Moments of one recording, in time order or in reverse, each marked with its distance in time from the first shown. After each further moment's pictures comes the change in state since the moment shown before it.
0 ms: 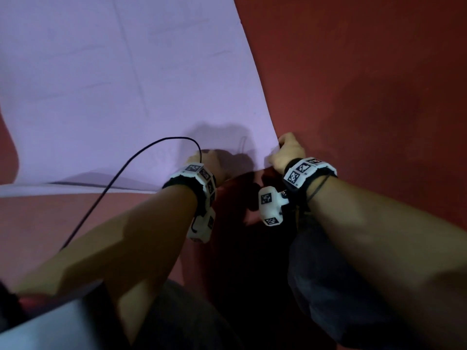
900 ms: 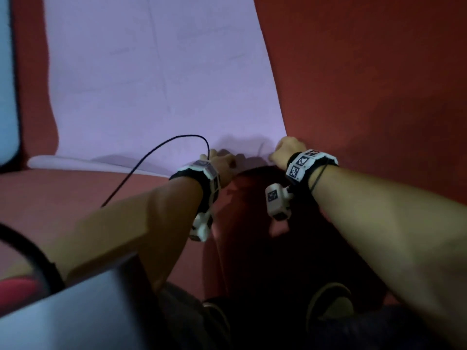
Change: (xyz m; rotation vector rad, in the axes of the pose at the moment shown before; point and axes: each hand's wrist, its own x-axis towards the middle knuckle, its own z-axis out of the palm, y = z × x) left_hand -0.002 -0.007 0.026 0.259 -0.026 -0.082; right_hand 0.006 -0.007 0.004 -0.394 -0.119 -0.220
